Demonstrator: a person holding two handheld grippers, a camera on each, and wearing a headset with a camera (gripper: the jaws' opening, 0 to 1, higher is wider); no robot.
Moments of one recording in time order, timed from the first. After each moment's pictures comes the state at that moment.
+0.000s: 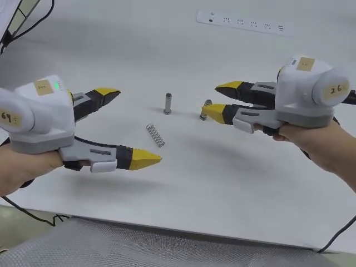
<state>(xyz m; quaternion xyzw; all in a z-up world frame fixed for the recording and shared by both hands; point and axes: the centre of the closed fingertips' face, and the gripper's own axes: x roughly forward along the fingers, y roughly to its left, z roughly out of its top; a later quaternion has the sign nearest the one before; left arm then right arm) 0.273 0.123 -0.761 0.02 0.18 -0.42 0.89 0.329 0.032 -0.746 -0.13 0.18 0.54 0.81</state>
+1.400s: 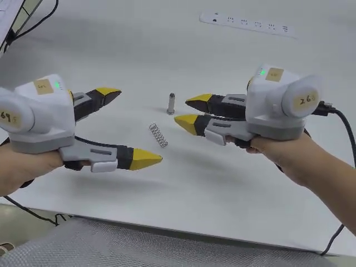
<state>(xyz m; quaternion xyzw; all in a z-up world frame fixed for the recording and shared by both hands) 0.272 0.129 -0.763 0.01 0.18 -0.42 0.89 0.295 0.090 -0.757 -0.10 0.20 0.58 0.79</state>
